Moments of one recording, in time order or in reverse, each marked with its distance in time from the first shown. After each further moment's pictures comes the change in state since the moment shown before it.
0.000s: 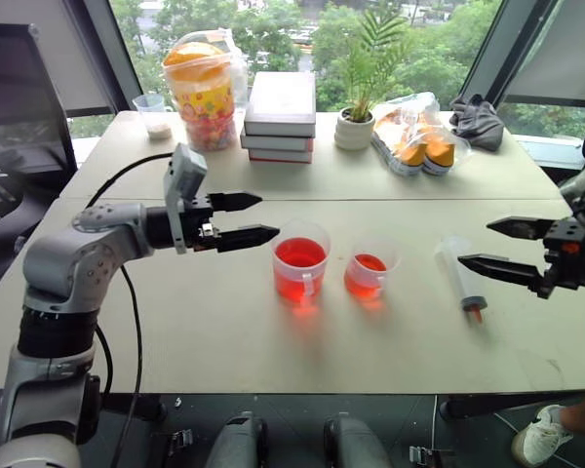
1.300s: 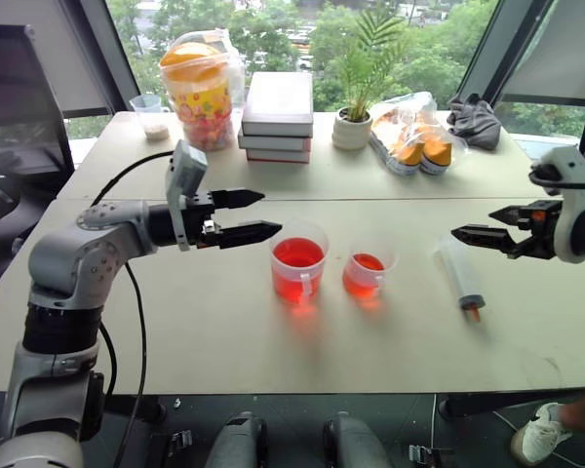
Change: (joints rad) left arm -0.015 -0.012 -0.009 0.025 -0.013 -0.018 -0.003; right arm -0.462 0.055 0.380 0.282 -0.046 0.282 -0.302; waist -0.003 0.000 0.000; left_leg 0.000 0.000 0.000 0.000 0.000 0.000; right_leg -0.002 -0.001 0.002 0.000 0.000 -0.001
